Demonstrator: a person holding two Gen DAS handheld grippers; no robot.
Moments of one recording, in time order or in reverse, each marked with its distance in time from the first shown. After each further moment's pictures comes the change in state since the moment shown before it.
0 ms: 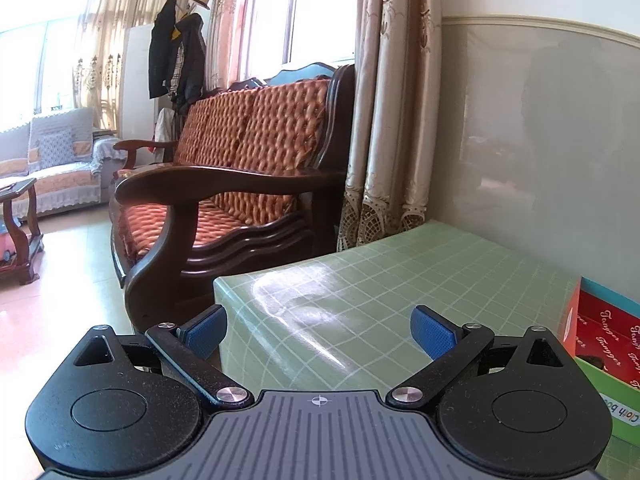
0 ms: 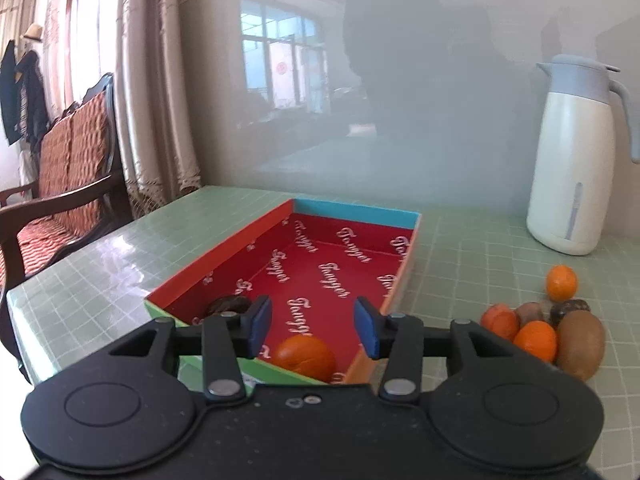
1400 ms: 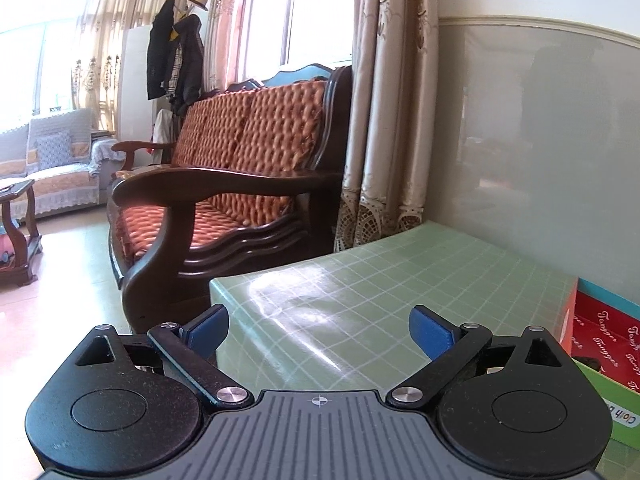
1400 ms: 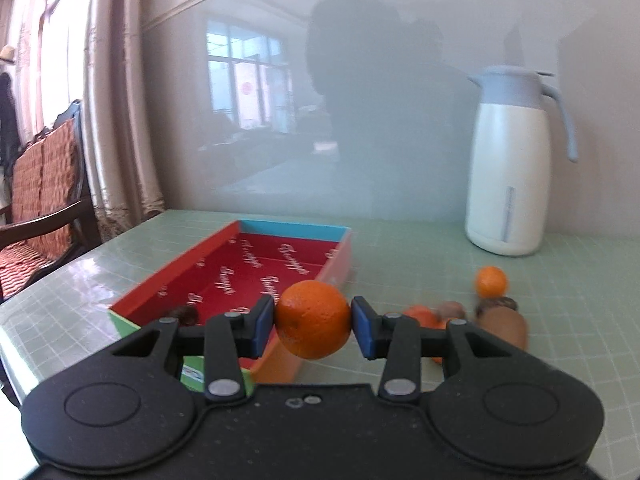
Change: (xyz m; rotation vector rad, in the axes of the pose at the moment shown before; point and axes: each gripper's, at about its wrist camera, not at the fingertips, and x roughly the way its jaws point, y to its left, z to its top) left arm -0.002 -0.002 0.001 -0.002 -0.003 0.003; right arm -0.029 -0.025 -0.002 0.015 -0.052 -0.065
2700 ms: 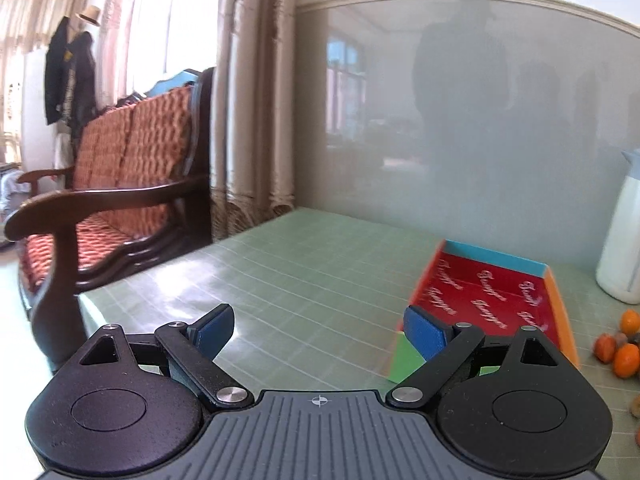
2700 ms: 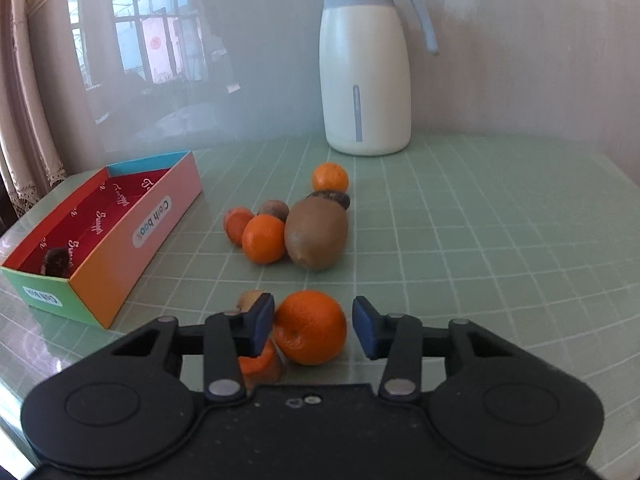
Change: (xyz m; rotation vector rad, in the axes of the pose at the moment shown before) left arm -0.031 -0.111 -0.011 0.157 0.011 -0.255; right arm -0.027 -0.113 -0.042 0.187 0.210 -0.229
